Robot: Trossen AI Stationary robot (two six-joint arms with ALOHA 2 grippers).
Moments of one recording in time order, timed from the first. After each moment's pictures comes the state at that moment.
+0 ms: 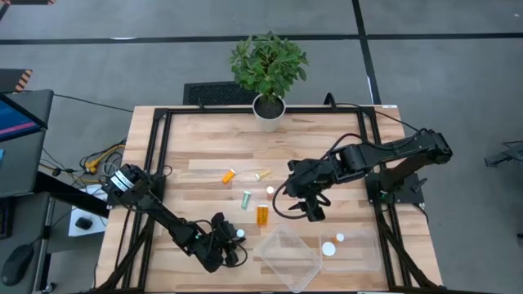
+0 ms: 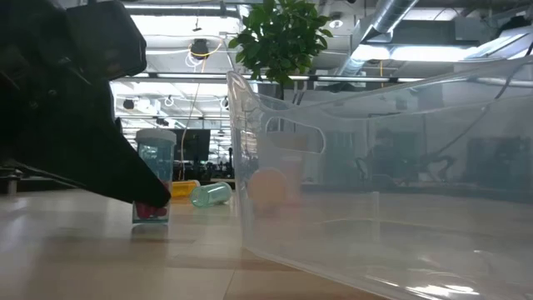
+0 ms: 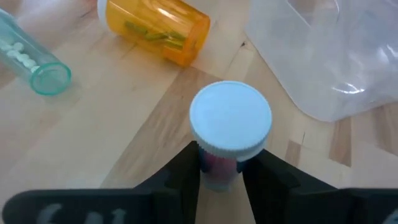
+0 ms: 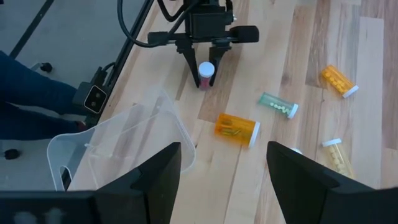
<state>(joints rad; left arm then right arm) -0.72 1.92 0.86 0.14 -0.72 -0.98 0.24 1.49 1.48 -0.81 -0.10 0.03</state>
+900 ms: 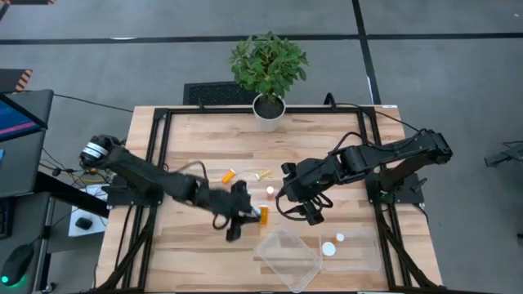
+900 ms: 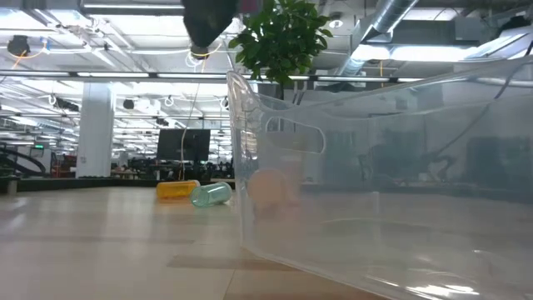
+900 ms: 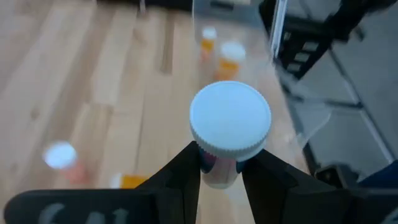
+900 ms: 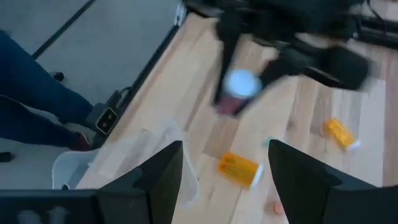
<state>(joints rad) -0.34 1.48 1.05 -0.12 -0.10 -0.36 0.25 1.49 1.48 -0.66 -0.14 -0.08</state>
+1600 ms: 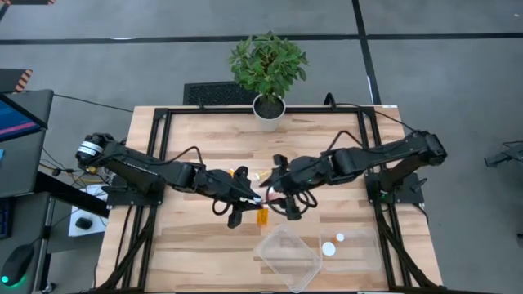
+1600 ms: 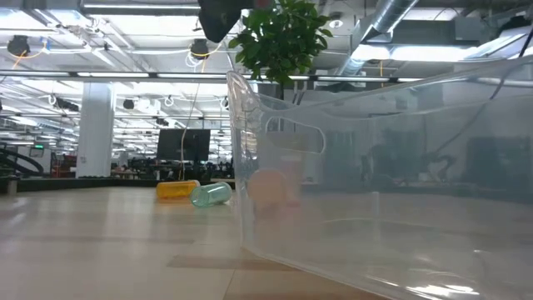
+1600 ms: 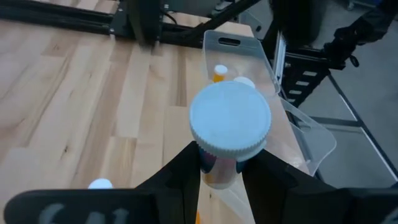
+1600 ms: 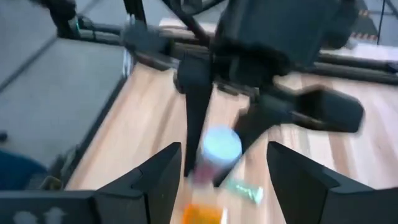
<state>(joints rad) -0.25 1.44 1.05 -0.09 -0.04 -0.27 0.23 1.57 1.48 -0.42 0.03 0.02</state>
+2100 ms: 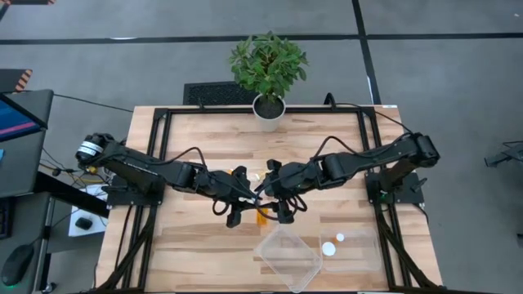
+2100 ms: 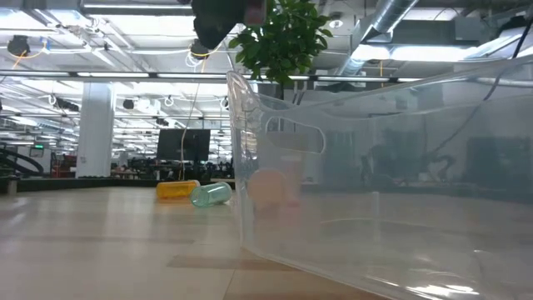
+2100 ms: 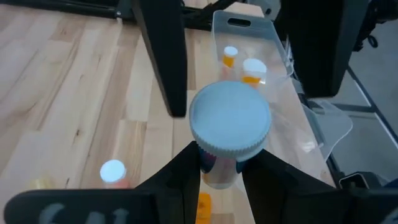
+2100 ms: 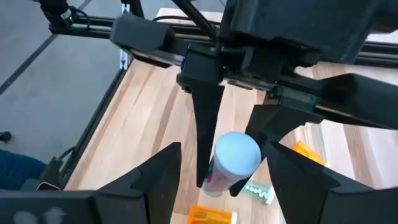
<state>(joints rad) -0.25 1.44 1.05 -0.16 -0.06 -0.25 0.23 1.63 1.48 -0.41 0.02 0.05</state>
